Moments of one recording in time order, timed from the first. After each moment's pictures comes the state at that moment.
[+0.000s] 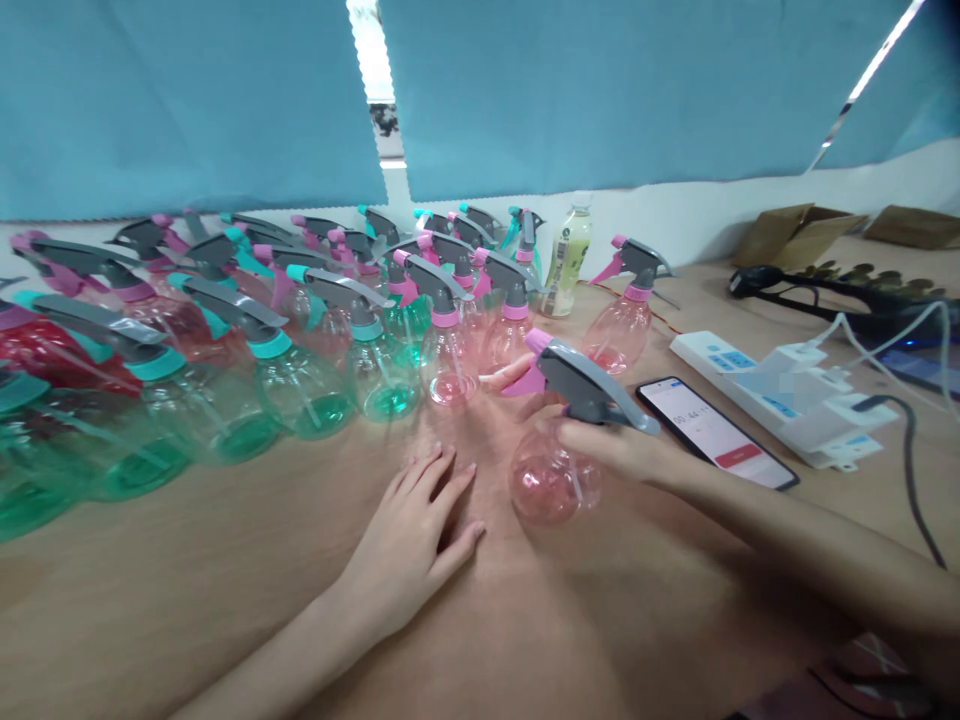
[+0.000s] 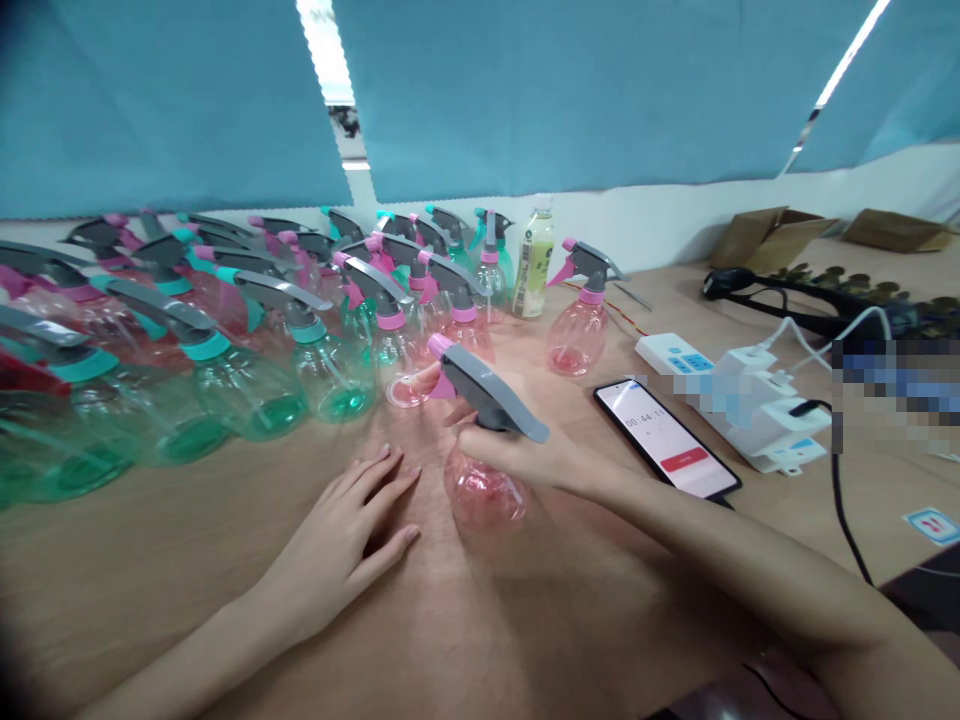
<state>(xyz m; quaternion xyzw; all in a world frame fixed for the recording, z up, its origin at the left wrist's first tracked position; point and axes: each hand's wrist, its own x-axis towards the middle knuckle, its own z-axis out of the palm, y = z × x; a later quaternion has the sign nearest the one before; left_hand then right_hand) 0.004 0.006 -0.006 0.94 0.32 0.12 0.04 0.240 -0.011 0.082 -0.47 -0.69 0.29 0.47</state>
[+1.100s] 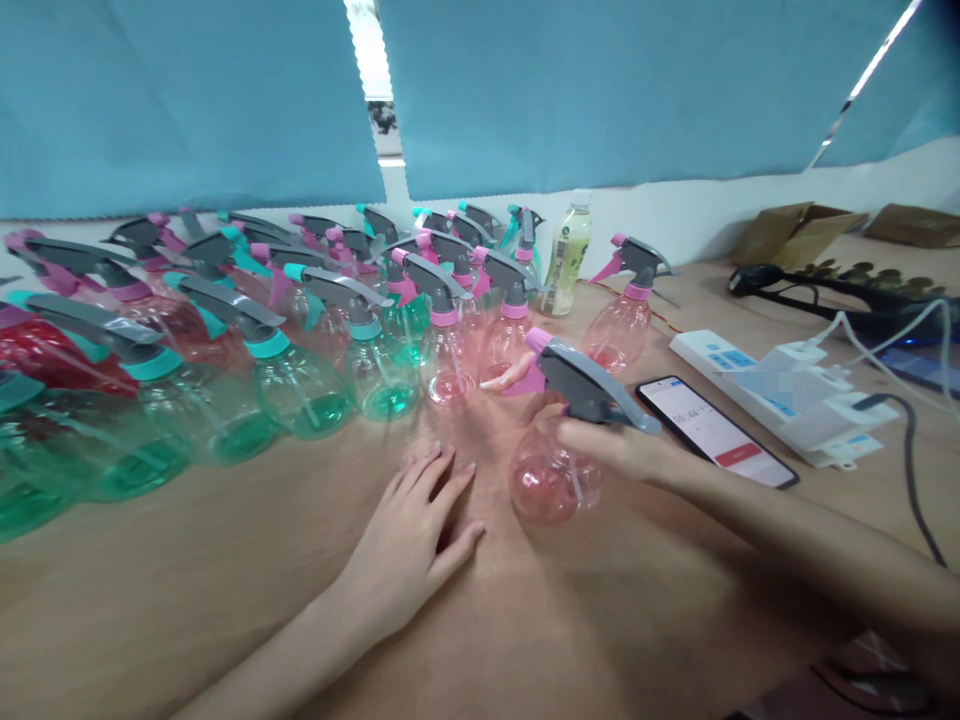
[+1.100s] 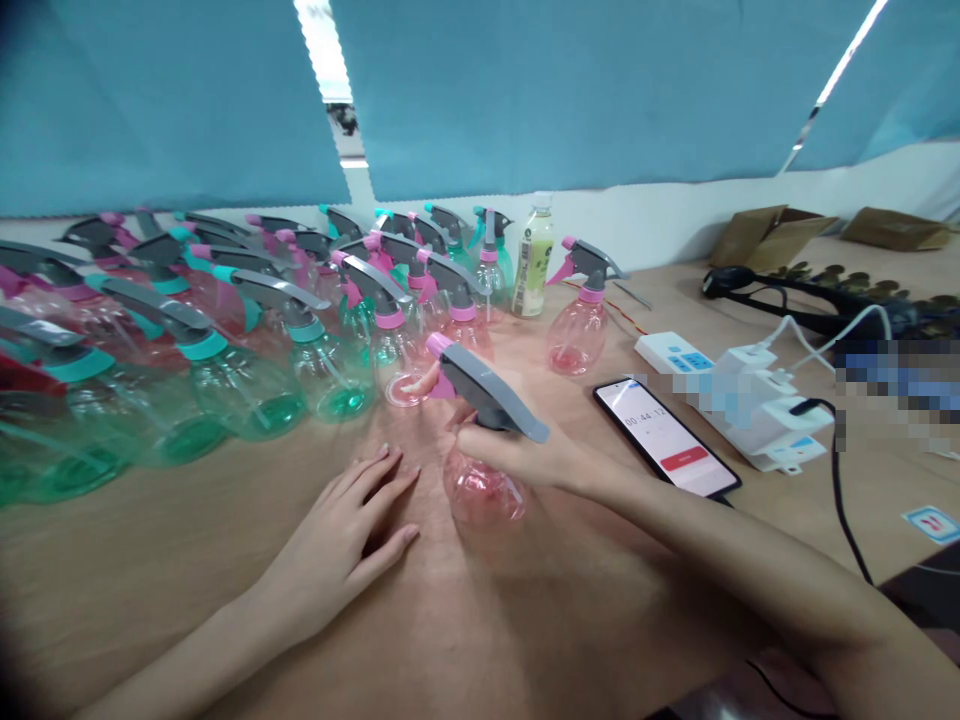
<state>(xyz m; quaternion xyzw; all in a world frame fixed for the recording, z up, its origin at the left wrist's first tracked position) 0.004 0.007 -0.008 0.94 0.32 0.12 0.03 0.243 -0.009 0.078 -0.46 -0.71 0.31 0.44</state>
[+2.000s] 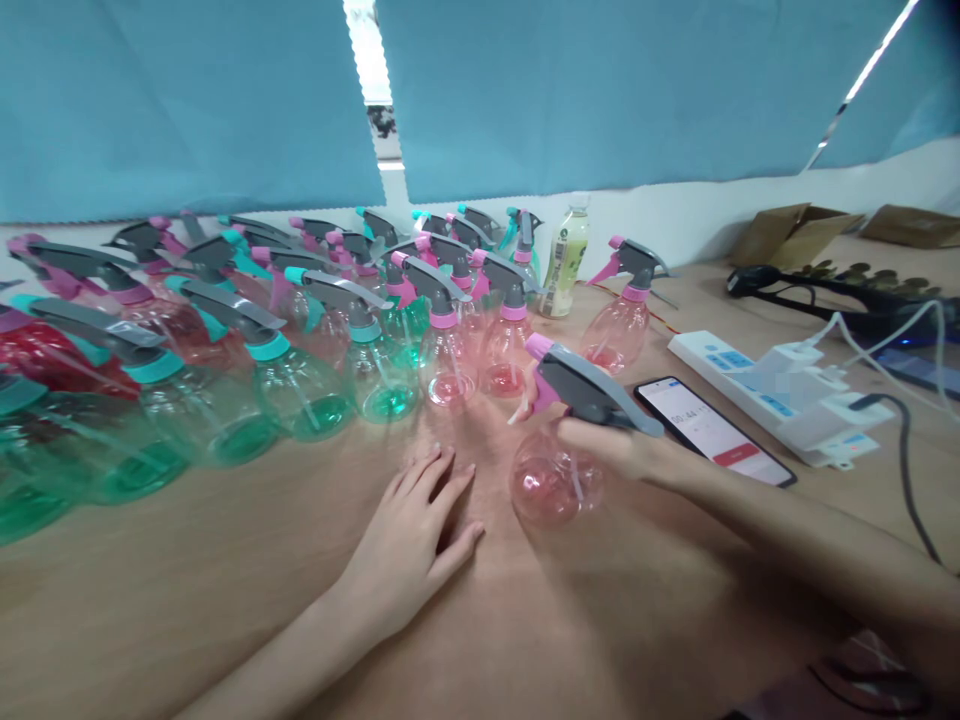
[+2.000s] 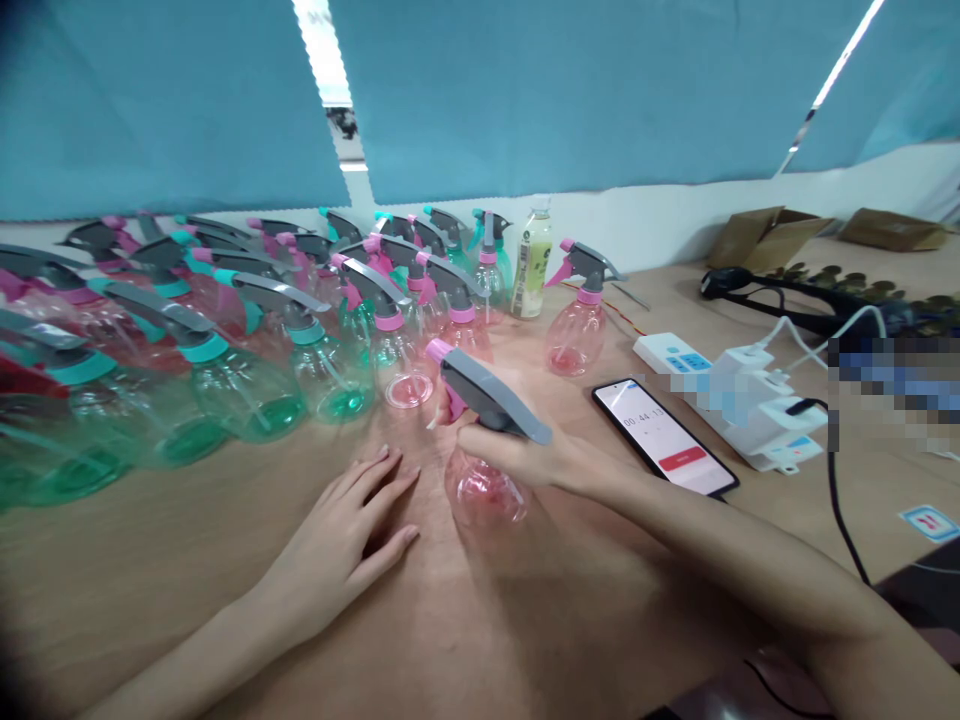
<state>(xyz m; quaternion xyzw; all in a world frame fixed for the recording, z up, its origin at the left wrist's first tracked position) 0.004 0.007 -0.007 0.94 0.32 0.12 0.04 0.245 -0.010 0.082 -0.42 -0.71 0.32 0.47</state>
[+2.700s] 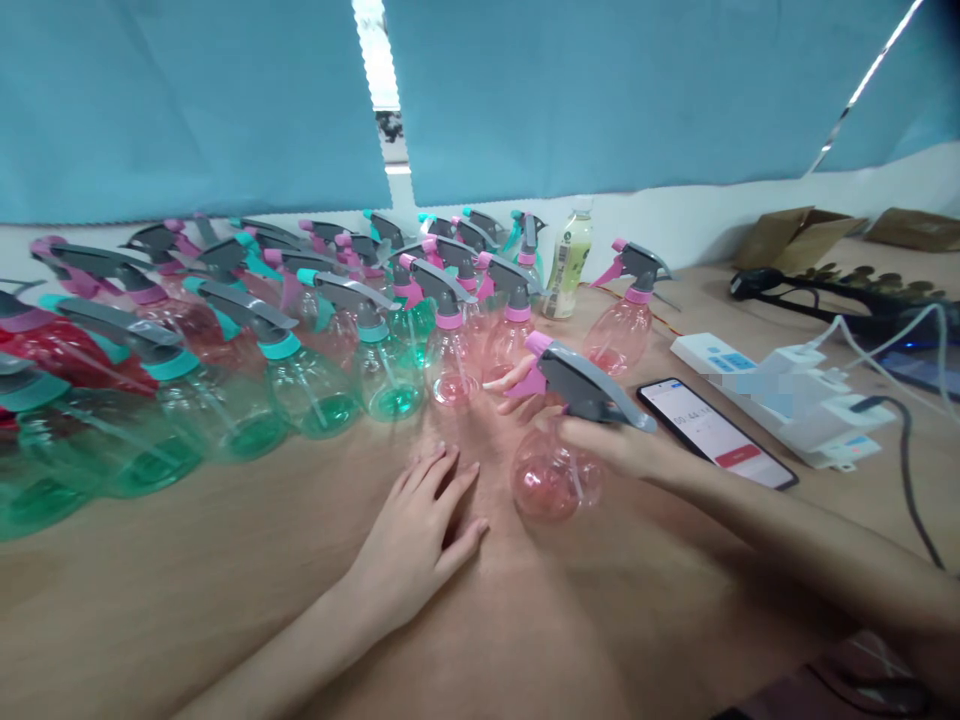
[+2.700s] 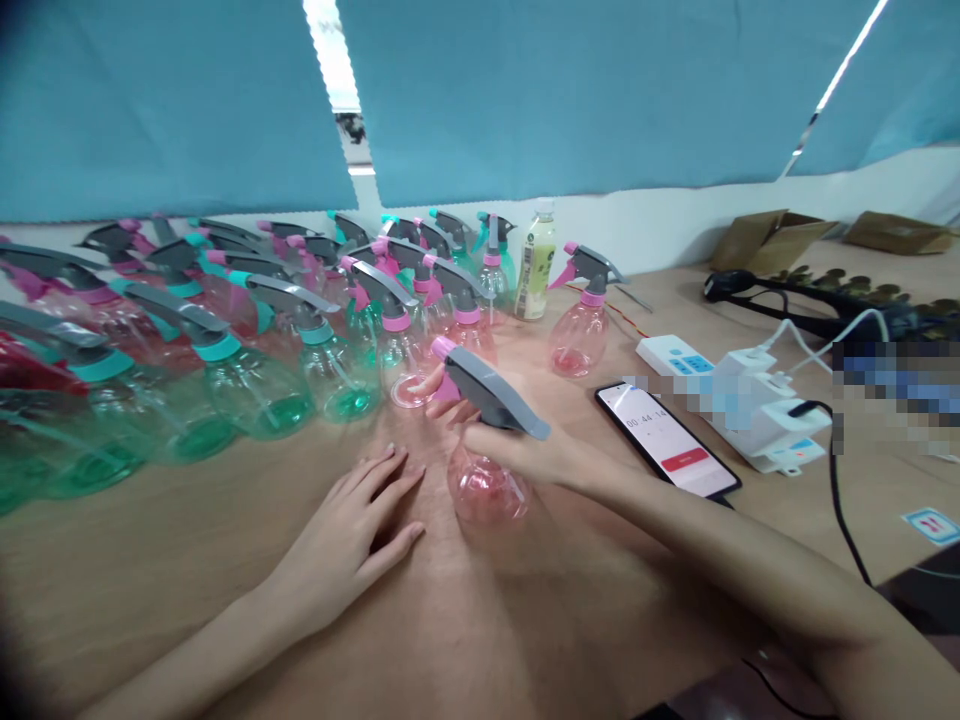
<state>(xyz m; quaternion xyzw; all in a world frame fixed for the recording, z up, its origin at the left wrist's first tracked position) 0.005 0.006 -0.006 0.94 0.32 0.12 0.03 0.245 -0.007 0.072 -0.38 -0.70 0.38 0.47</state>
